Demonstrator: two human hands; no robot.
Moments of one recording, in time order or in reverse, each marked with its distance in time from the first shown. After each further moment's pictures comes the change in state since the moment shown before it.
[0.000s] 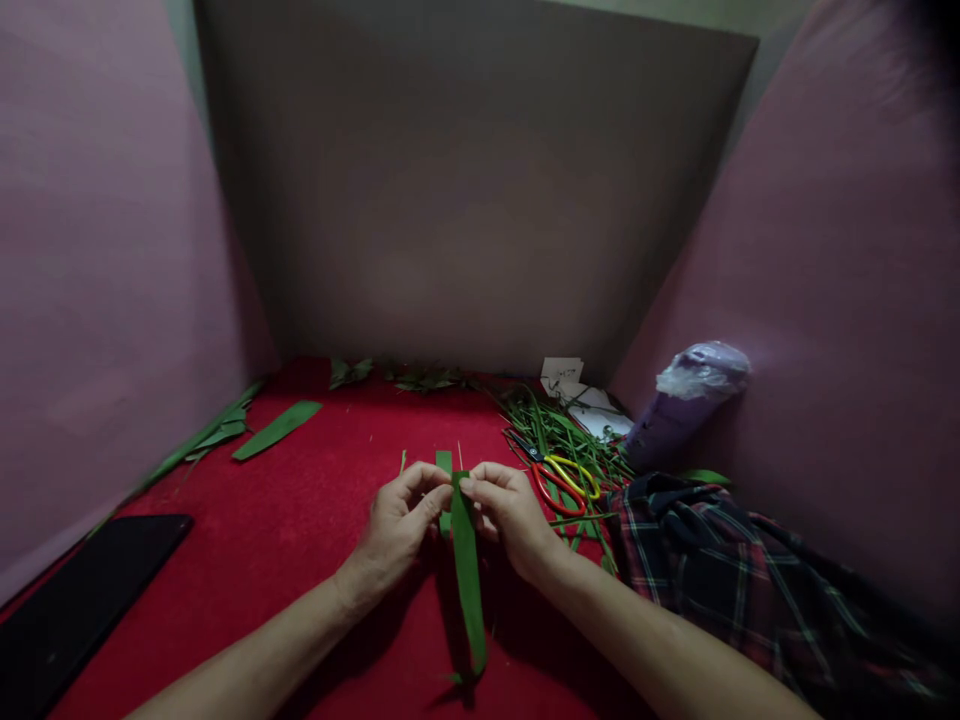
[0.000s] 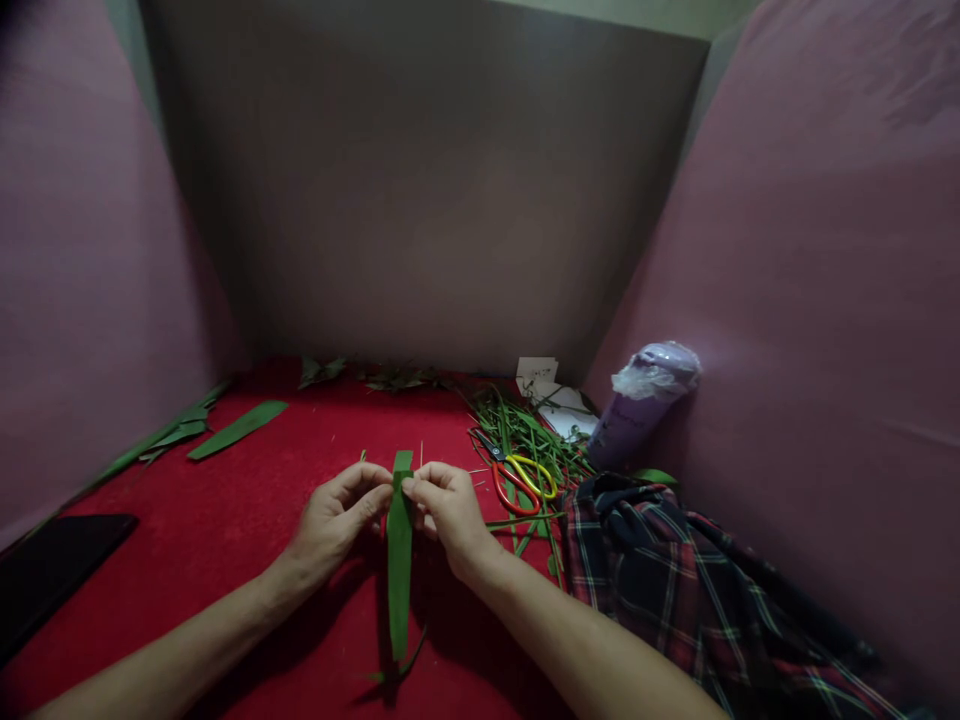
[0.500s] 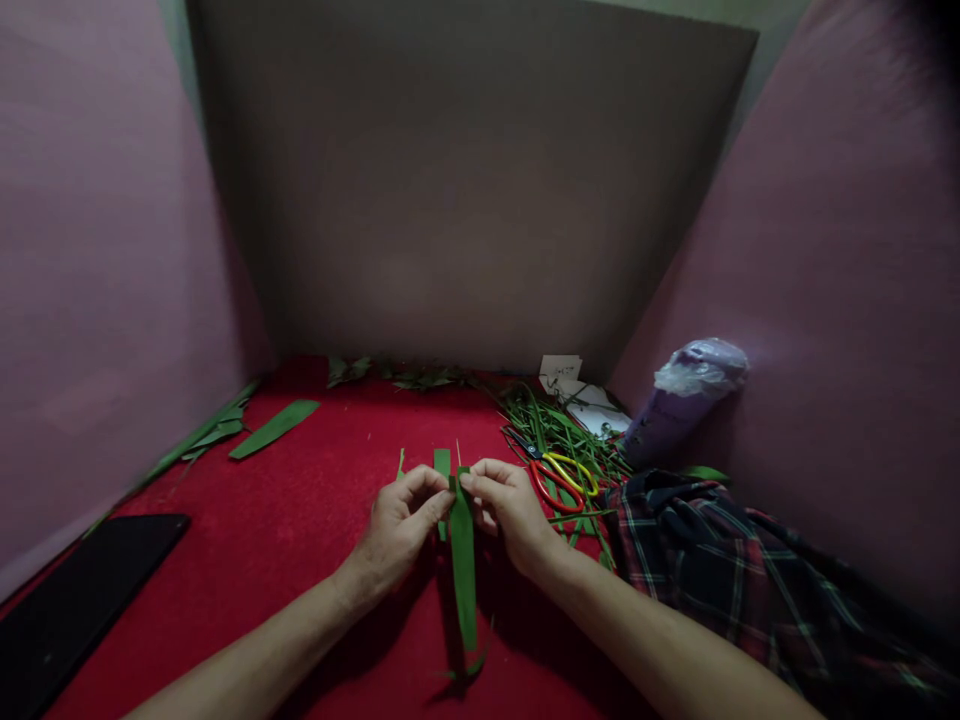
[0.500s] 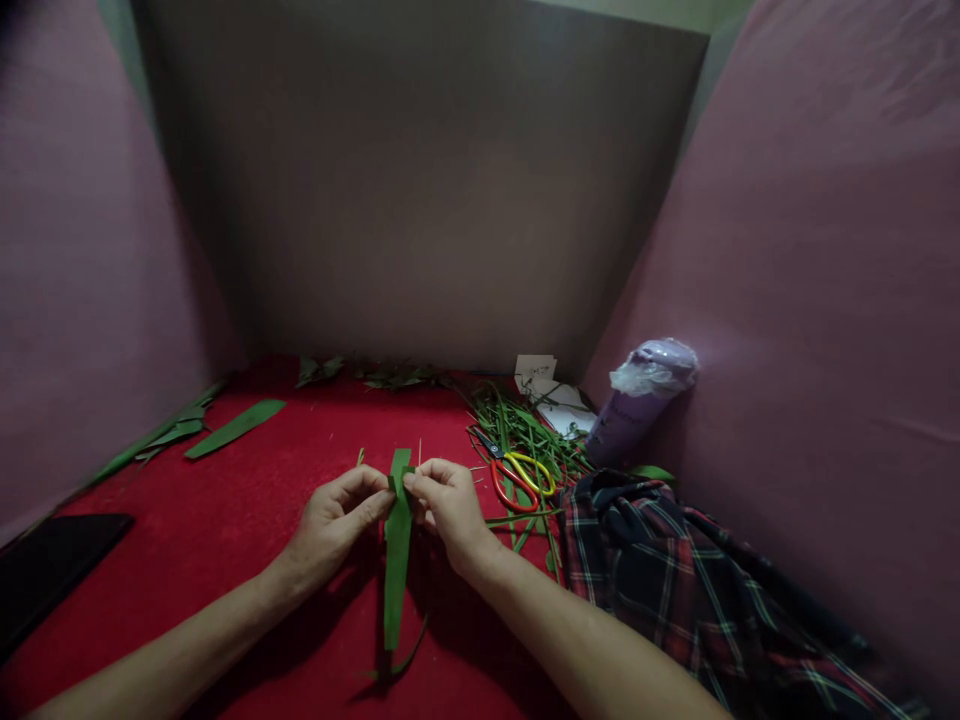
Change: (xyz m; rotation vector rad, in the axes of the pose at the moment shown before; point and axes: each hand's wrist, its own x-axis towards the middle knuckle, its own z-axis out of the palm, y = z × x) left_hand -0.002 0.005 0.001 0.016 -0.037 0.022; right_hand 0.001 0.000 0.000 -0.027 0.043 -0.004
